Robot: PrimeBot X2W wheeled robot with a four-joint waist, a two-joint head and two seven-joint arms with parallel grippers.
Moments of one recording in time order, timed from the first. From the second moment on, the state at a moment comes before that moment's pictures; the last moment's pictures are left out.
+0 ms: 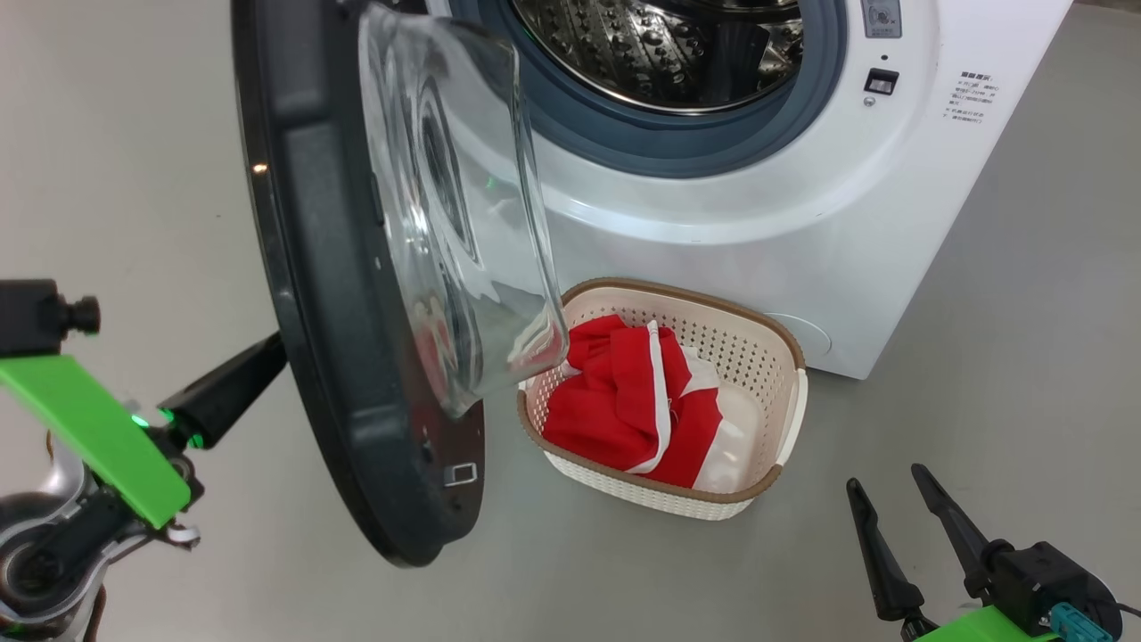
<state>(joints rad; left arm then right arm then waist) -0.47 0.61 -0.28 0.04 -1.46 -0.12 0.42 0.08 -0.09 0.04 0.18 0.25 0.12 -0.26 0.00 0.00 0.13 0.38</state>
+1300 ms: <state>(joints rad) -0.18 0.51 -0.39 0.38 -1.48 -0.12 -0.22 0.08 -0.09 0.05 0.20 0.25 0.12 -0.26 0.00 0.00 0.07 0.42</state>
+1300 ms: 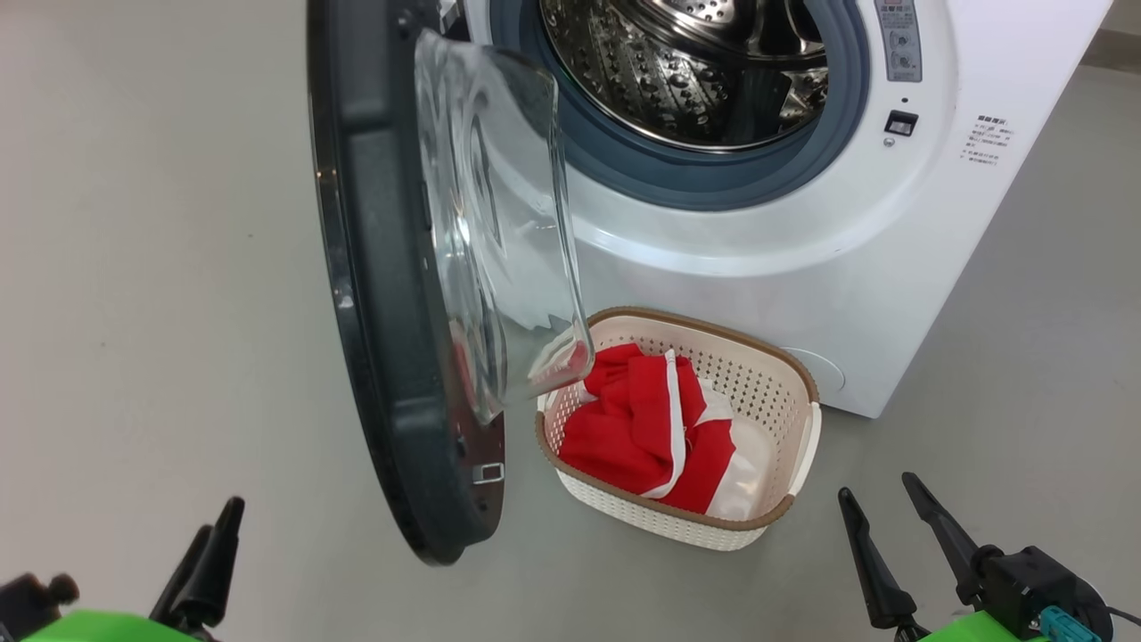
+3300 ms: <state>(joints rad) -0.02 0.04 0.24 0.26 -0.12 -0.13 -0.25 0.10 -0.08 0.02 0.19 0.26 0.12 -0.26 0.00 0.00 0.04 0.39</state>
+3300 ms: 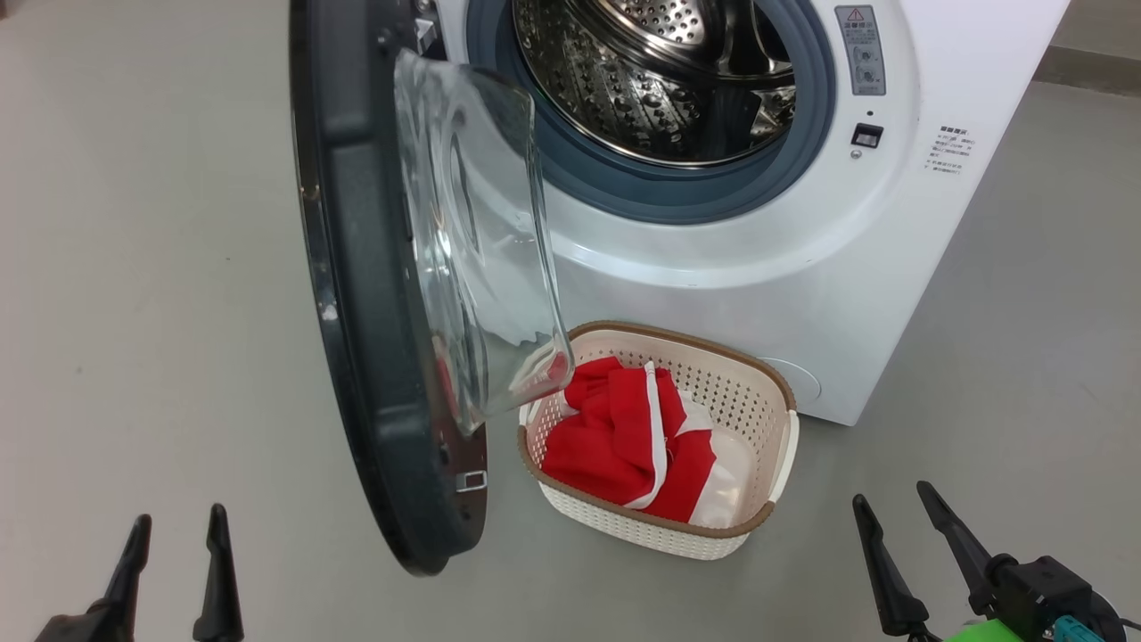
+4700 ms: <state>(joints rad) -0.15 0.27 -0.16 0.10 -0.37 -0.12 -0.25 0.08 -0.06 0.02 0.19 0.26 0.12 -0.26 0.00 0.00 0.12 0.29</state>
